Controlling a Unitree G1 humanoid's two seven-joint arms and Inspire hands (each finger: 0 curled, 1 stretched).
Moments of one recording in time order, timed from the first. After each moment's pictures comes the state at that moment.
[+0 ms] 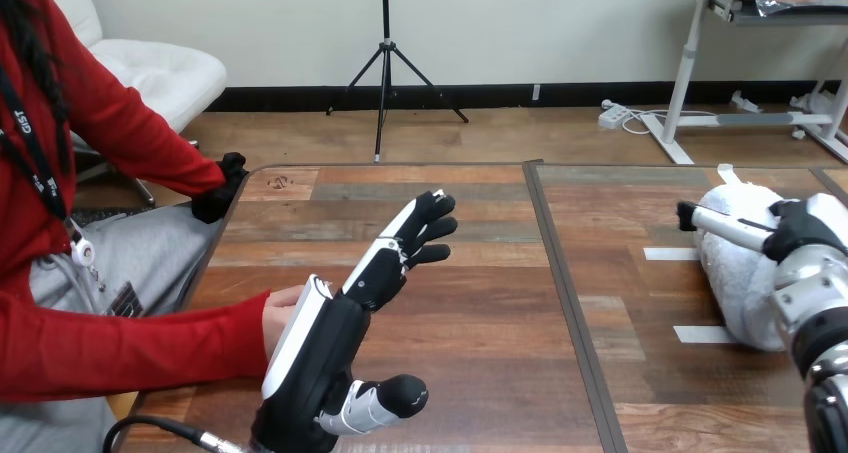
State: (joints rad) left arm -0.02 0.10 -0.15 0.62 0.03 -1.24 -0.22; right arm -0.91 -0.46 0.02 1.38 -0.32 0.25 -0.18
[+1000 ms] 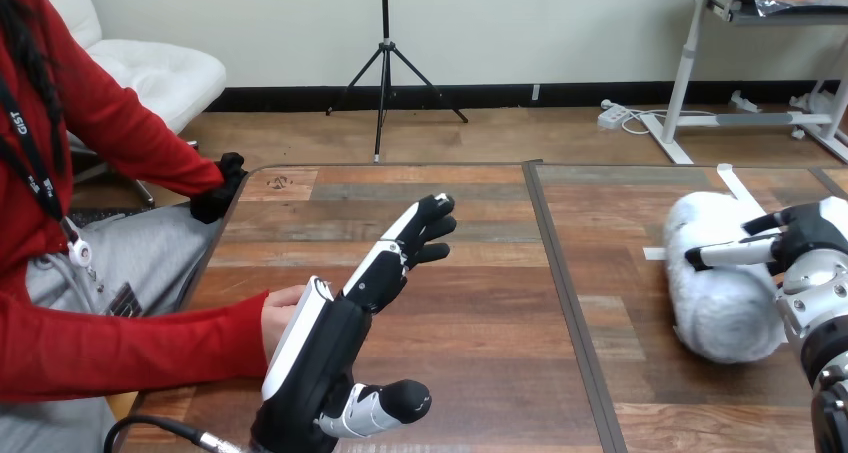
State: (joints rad) left arm -0.01 0.11 -0.16 0.61 0.01 -1.24 -0.24; right arm -0.89 -0.46 0.02 1.38 -0.31 0.20 -0.17
